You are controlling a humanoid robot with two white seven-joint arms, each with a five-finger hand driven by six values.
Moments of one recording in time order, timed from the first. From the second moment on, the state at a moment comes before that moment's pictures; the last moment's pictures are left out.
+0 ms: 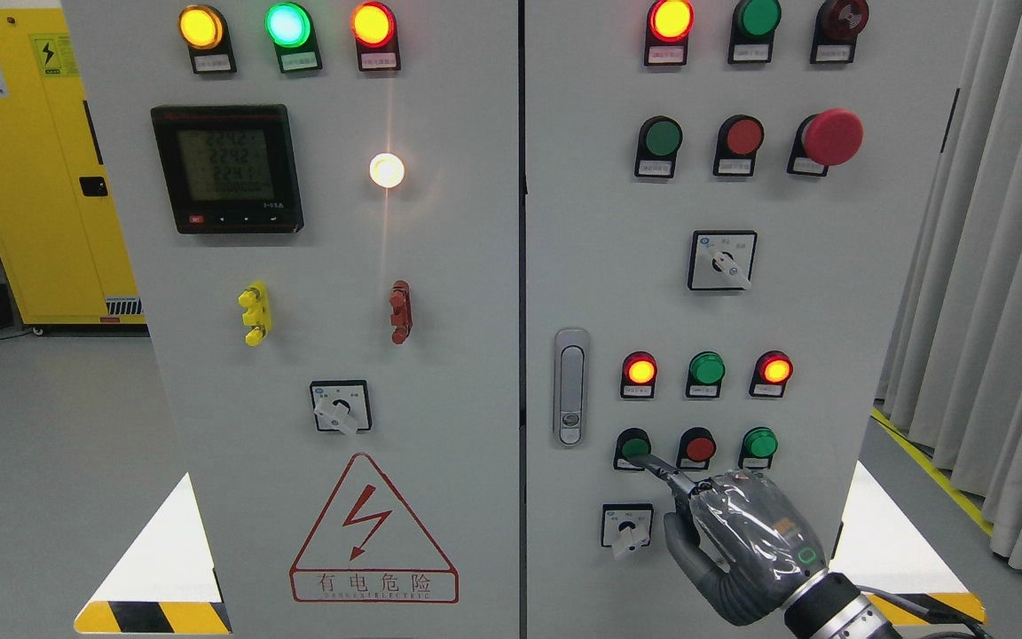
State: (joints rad) left arm 0.00 -0.11 -0.15 0.00 0.09 -0.12 -0.01; right arm -0.33 -0.13 -0.03 -1.73 0.91 -0.46 0.30
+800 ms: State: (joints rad) left arm 0.00 -0.11 -0.15 0.00 0.09 -0.12 -0.01; right arm -0.20 -0.12 -0.04 -1.84 0.48 -0.44 0.33
